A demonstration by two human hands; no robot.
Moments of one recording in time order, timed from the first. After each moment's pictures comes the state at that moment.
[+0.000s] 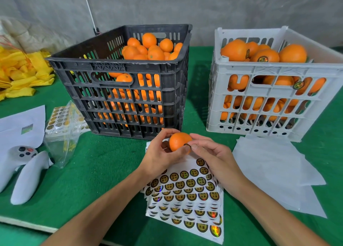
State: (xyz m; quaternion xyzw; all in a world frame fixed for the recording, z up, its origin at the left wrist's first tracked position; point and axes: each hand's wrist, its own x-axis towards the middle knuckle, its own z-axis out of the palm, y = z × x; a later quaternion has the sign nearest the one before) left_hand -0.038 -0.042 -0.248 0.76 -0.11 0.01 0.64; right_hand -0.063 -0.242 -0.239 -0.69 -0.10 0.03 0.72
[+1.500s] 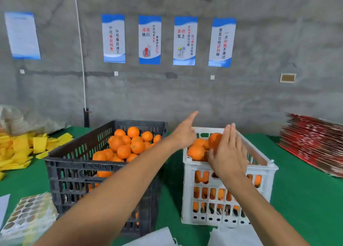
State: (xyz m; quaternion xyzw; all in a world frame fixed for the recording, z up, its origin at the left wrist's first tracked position) left_hand 0.112 -0.179 0.031 0.84 -0.27 0.08 0.45; right_hand 0.017 -0.318 -0.015 -0.93 0.11 -0.33 0.15
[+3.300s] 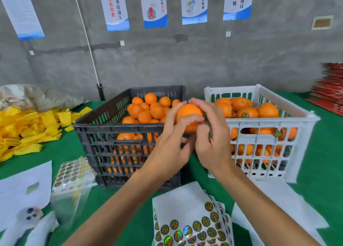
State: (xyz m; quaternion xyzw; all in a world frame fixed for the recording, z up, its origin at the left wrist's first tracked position) left_hand -0.008 -0.056 -0.073 0.74 -0.42 0.33 0.41; right_hand -0.025 -0.193 -0.060 -0.71 -0.24 -0.47 0.47
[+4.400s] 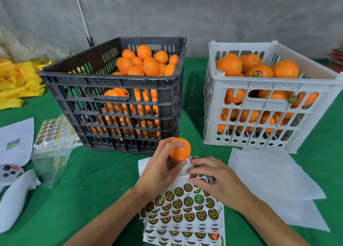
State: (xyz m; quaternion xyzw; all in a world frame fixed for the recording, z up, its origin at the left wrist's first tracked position) left_hand -0.022 -0.042 -0.267 0.82 -0.26 0.12 0.49; right_hand -0.058 -0.270 -0.252 -0.89 -0.26 -0.08 0.36
